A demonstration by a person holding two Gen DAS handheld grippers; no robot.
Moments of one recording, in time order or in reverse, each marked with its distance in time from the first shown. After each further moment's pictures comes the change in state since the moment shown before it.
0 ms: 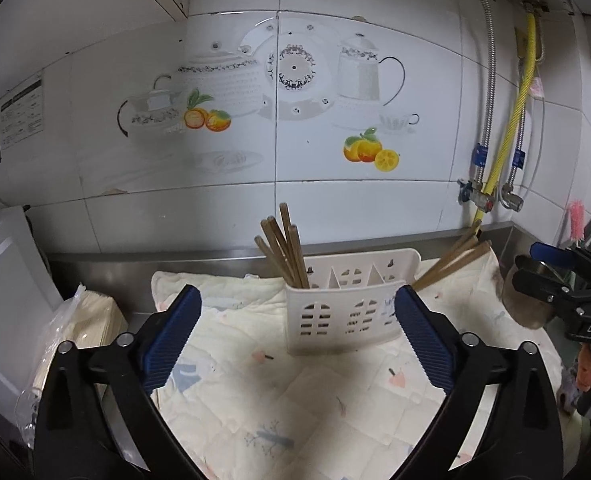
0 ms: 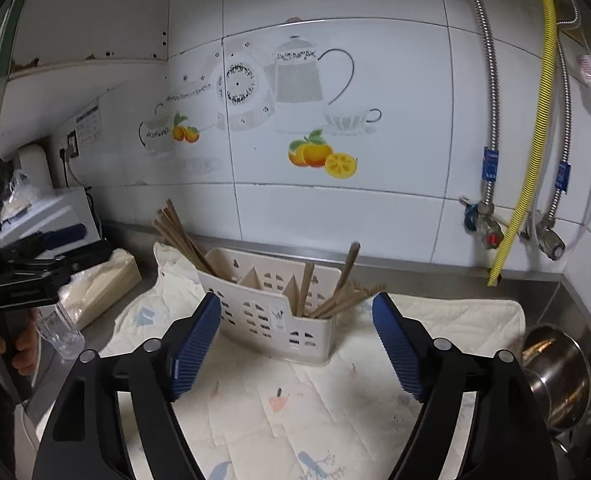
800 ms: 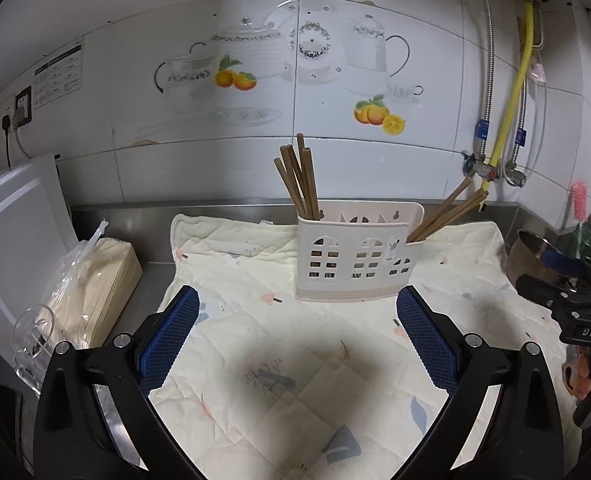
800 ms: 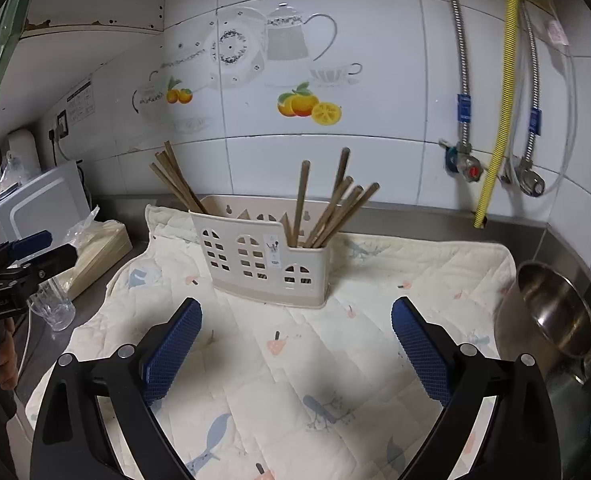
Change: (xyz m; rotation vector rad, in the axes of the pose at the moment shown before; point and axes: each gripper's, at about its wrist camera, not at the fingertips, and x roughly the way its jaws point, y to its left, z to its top) left arm -0.032 0.000 -0.065 -0.045 0.030 0.053; right arm -0.015 0.010 -0.063 0.048 0.048 -0.058
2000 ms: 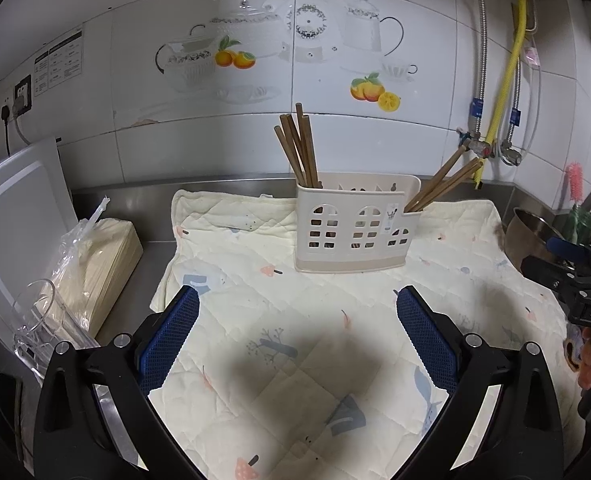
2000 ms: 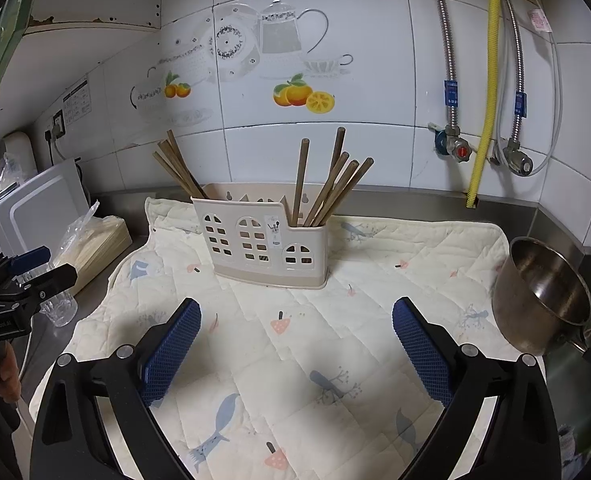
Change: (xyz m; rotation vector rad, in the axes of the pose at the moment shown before) left arm -0.007 0.002 -0.022 0.012 0.051 -0.009; right arm -0.011 0.007 -0.017 0.028 0.015 -0.011
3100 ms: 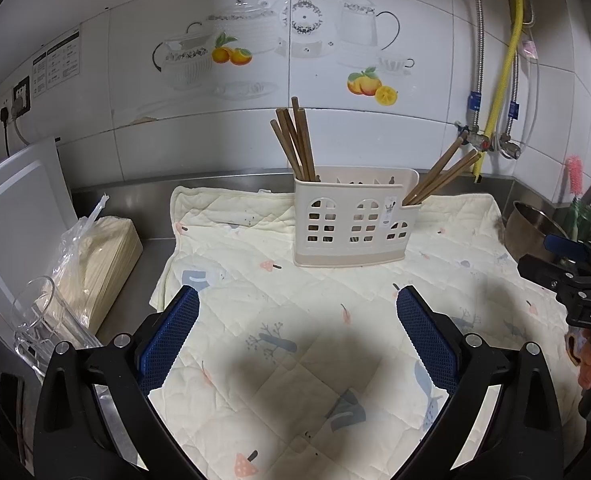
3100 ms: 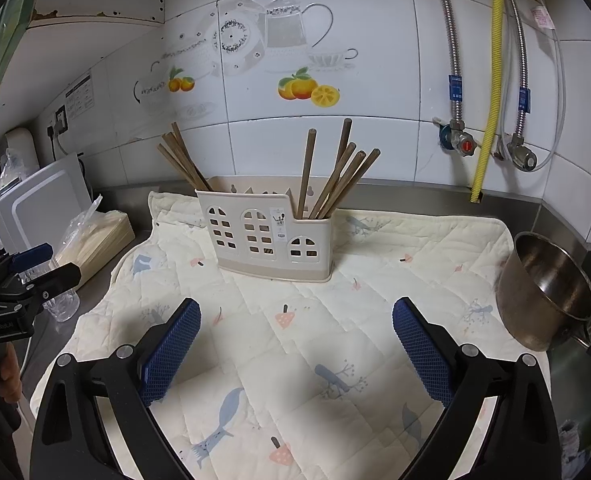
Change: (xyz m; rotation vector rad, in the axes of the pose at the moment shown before) left arm -0.001 -0.005 -0.004 0.011 0.010 0.006; right arm 0.001 0.005 -0.005 -0.006 0.010 0.009
